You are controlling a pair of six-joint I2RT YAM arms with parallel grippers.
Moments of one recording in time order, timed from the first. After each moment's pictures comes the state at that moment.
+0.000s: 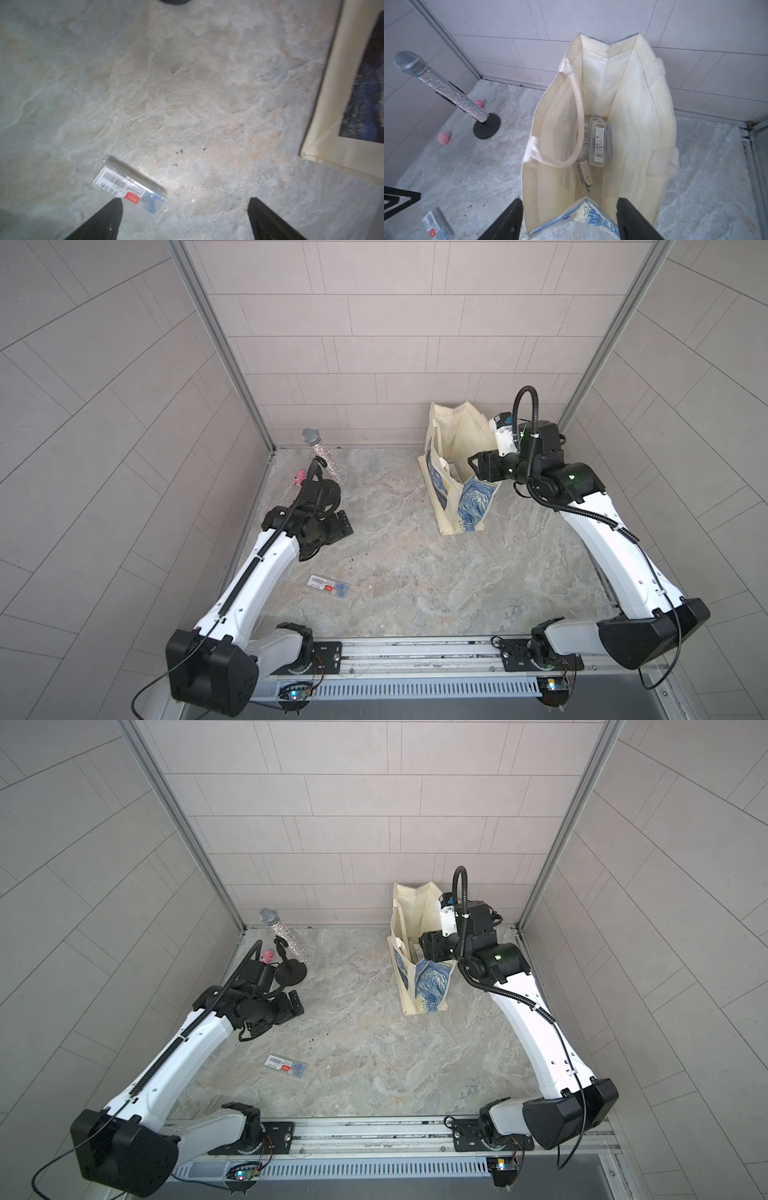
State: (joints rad) left arm -0.23 1.17 1.04 -1.07 0.01 -0.73; right arm 0.30 1.32 1.53 -0.74 -0.11 0.13
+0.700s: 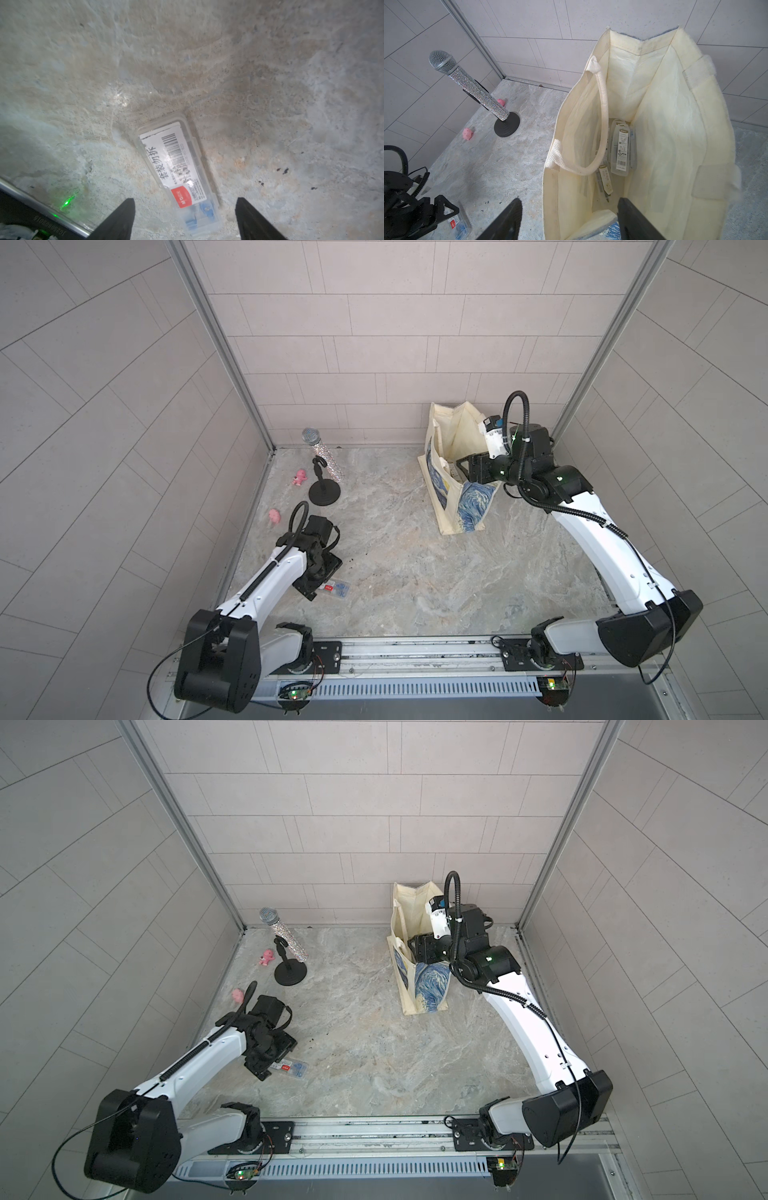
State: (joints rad) left arm -0.20 1.19 0.66 -0.96 -0.01 -1.16; right arm 0.31 1.36 1.52 -0.67 -0.19 0.14
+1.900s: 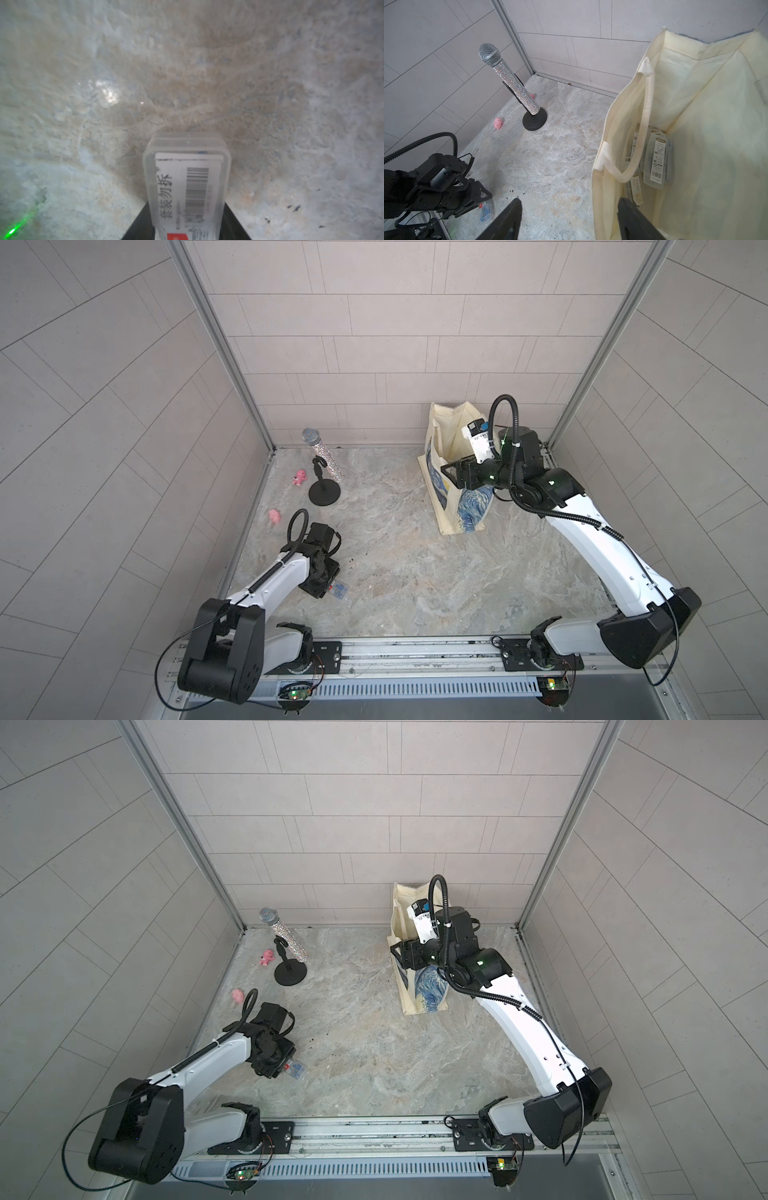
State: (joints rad) left arm -0.20 1.21 0.56 -0.76 0.00 -1.27; right arm 0.41 1.36 1.51 -0.64 -0.25 0.14
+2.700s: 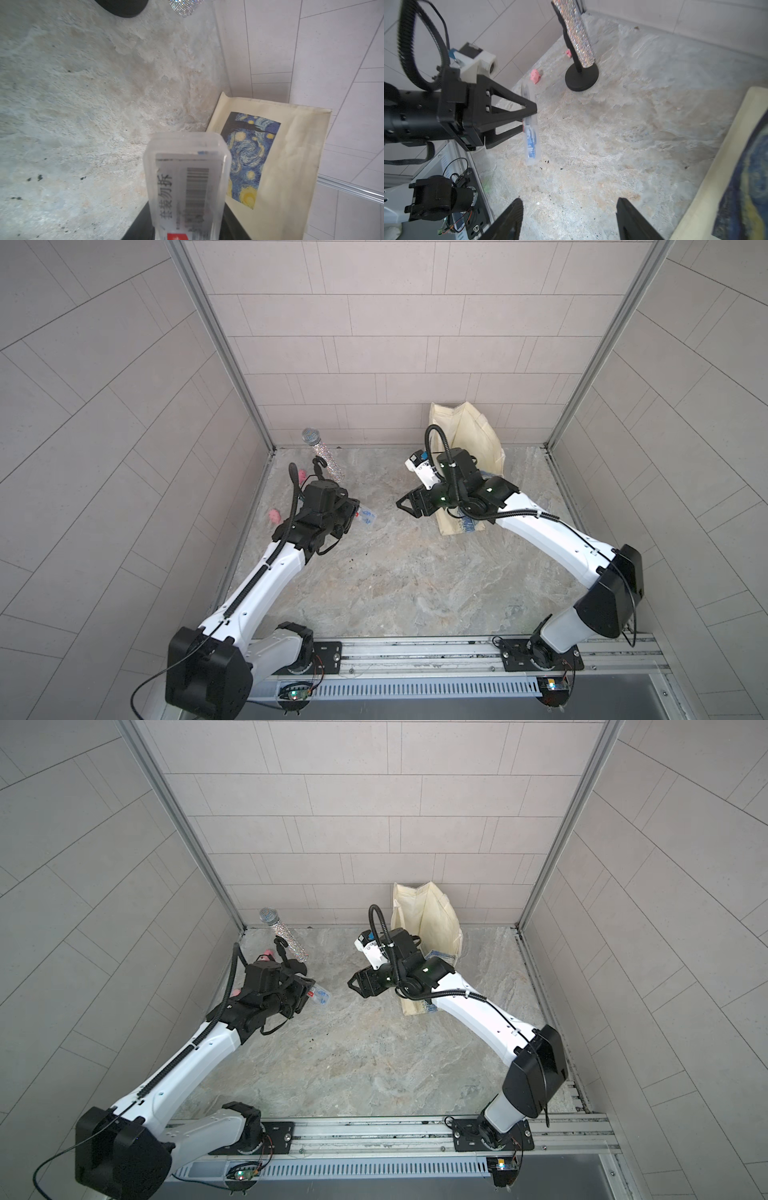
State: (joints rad) left arm -0.31 1.14 0.88 -0.40 0.12 -1.35; right arm 0.66 1.60 1.48 -0.55 -0.33 0.18
